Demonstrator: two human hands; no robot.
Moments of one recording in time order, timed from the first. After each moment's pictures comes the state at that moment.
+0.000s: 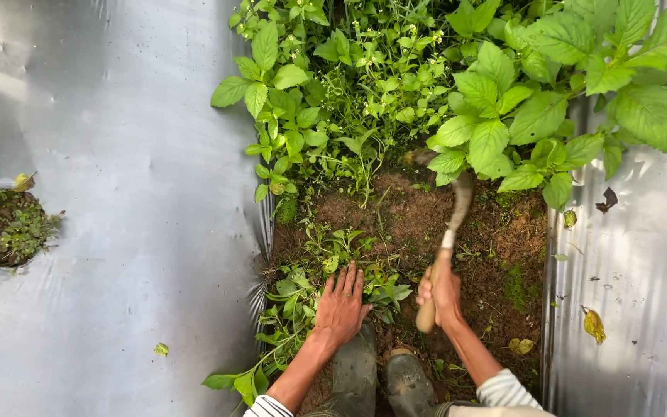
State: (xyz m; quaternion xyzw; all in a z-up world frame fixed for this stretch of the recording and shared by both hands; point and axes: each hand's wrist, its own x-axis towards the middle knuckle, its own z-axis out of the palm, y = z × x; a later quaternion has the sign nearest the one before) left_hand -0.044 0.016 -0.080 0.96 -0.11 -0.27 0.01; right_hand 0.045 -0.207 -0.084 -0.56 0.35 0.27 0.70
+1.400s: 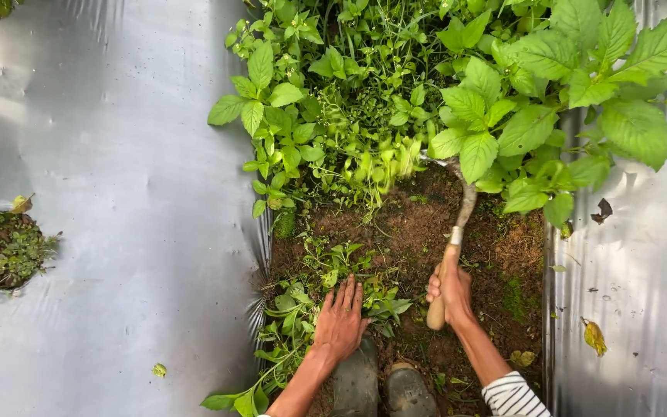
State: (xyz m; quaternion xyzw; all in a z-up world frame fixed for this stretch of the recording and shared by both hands) left_hand -0.045 0.019 -0.085 0.96 -0.12 -0.24 0.01; right_hand 0.078 -0.220 -0.090 -0.59 0.33 0.24 0.70
